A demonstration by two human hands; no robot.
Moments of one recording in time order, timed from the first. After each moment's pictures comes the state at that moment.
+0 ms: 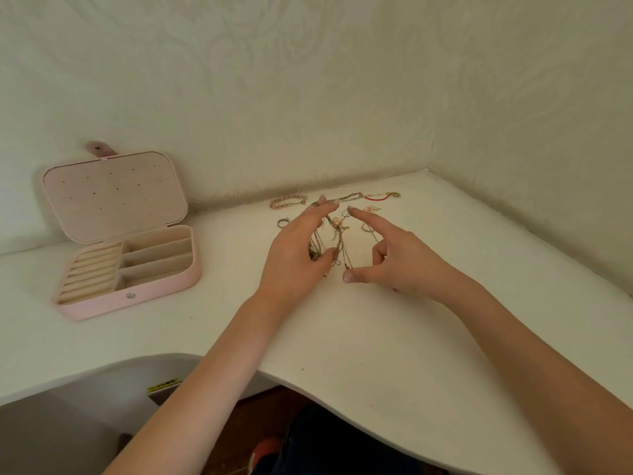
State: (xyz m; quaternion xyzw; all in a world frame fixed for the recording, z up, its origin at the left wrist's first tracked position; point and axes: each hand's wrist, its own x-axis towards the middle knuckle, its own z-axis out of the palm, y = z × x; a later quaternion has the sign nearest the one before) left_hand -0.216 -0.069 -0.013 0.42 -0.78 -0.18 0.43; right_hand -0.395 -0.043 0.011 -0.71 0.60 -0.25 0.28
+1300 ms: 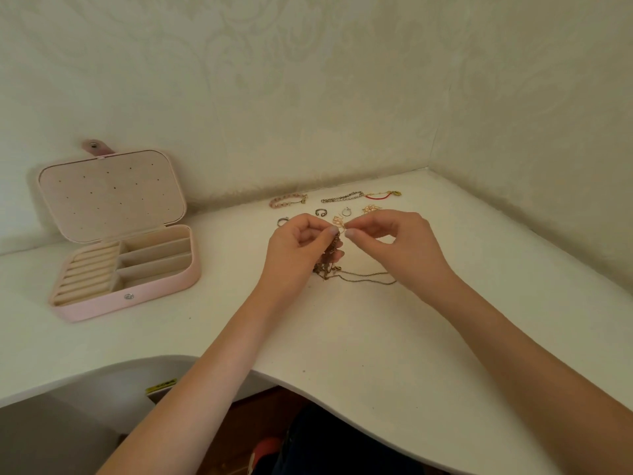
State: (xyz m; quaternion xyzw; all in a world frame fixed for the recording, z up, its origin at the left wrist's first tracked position) left_hand -0.222 -0.062 0.000 0.40 -0.57 -0.50 0.51; right_hand -0.376 -0.035 0.017 -0.65 0.56 -0.46 0.23
